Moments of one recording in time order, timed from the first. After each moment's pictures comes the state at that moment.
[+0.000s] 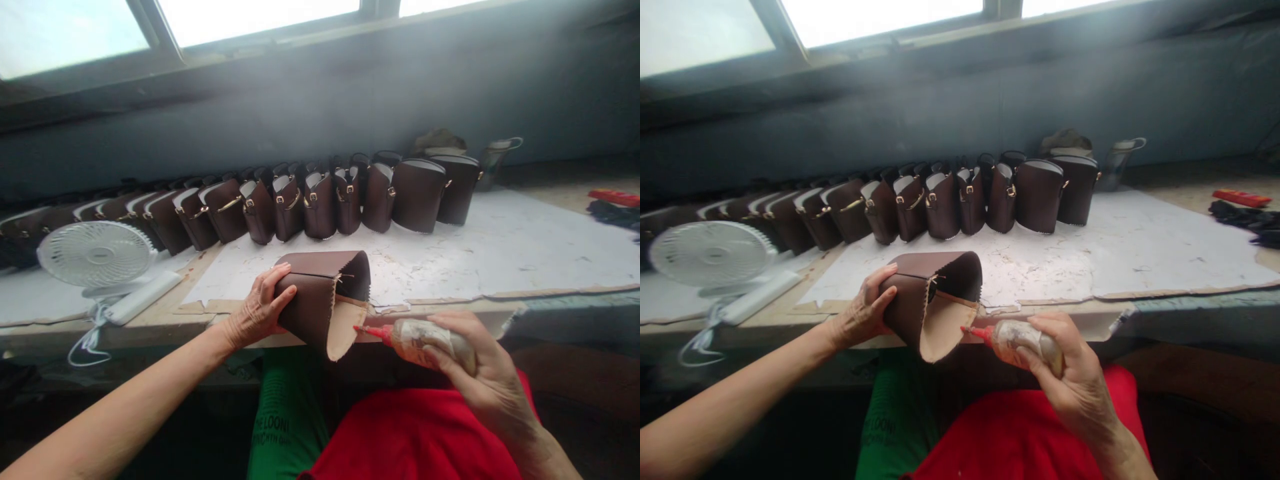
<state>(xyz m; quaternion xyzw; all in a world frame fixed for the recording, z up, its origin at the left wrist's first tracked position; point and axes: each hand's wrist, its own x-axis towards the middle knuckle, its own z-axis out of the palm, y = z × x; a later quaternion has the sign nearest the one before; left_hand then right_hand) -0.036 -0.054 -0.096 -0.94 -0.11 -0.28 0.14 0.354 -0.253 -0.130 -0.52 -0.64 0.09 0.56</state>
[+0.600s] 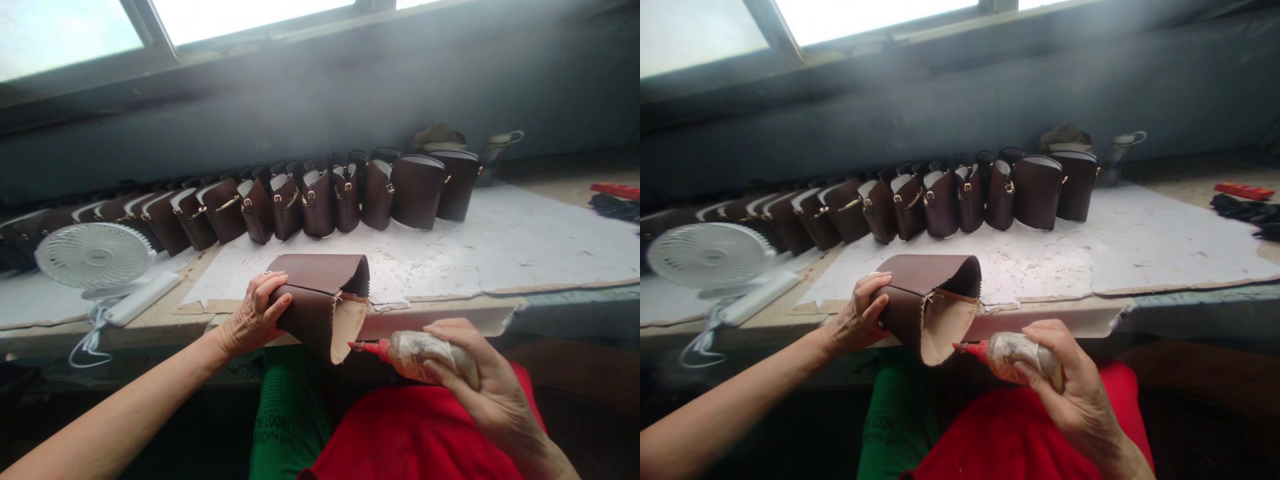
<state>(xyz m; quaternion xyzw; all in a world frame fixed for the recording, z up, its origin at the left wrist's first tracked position) -0.032 -0.071 -0.090 -0.93 -0.10 -0.31 0.17 0.355 -0.262 -0.135 -0.49 -0.68 0.10 0.54</state>
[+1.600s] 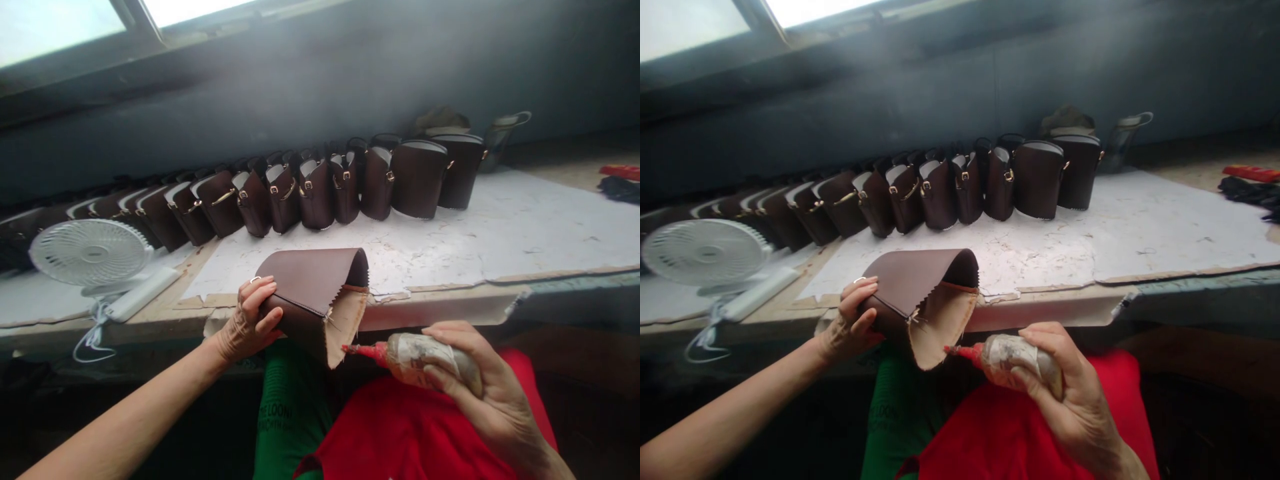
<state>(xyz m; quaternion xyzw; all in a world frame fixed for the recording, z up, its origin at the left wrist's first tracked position) -0.047 -0.083 -0.106 -0.91 -0.10 -0.34 0.20 0.335 -0.283 -0.131 -0.51 -0.64 0.12 0.56</state>
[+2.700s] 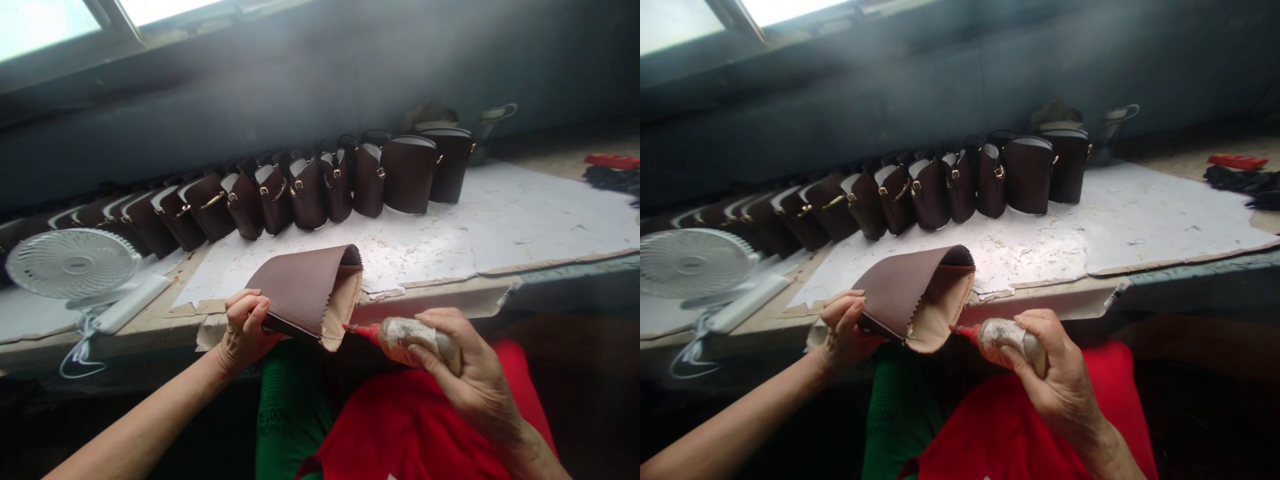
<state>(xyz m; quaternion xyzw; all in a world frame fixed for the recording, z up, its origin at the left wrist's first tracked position) -0.029 -0.090 -0.117 -0.85 -0.17 -0.44 0.24 0.328 -0.271 -0.132 -0.52 -0.63 0.10 0.57</state>
